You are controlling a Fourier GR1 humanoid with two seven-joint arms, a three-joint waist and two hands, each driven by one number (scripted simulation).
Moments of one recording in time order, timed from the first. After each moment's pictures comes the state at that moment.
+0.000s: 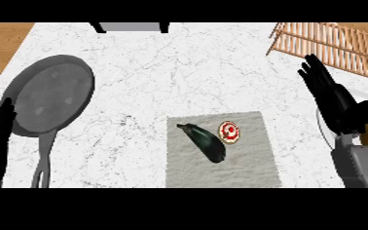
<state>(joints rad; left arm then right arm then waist) 0.06 0.56 0.02 -1.29 0.13 0.30 -0.17 -0.22 -0.36 -0.05 -1.36 -0.25 0.11 -0.02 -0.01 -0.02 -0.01</state>
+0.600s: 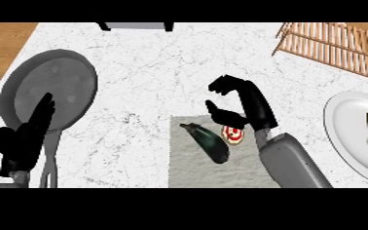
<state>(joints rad) 0.01 0.48 -0.05 -1.32 0.24 0.15 -0.06 -0.39 -0.18 0.39 -1.40 0.30 -0.20 0.23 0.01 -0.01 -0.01</state>
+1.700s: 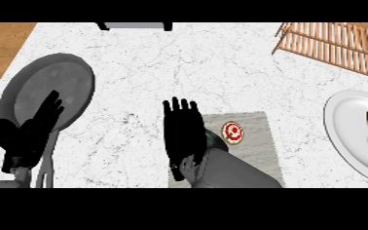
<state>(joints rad) -0.01 0.47 -0.04 -1.36 0.28 0.10 0.03 -0.64 -0.02 0.83 -1.42 0.66 0.27 1.07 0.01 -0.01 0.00</state>
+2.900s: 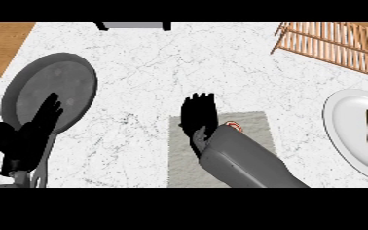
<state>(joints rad) 0.02 0.44 -0.02 -1.39 0.25 0.08 0.05 -0.71 -0.06 0.77 -1.23 0.63 0.62 0.99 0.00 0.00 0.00</state>
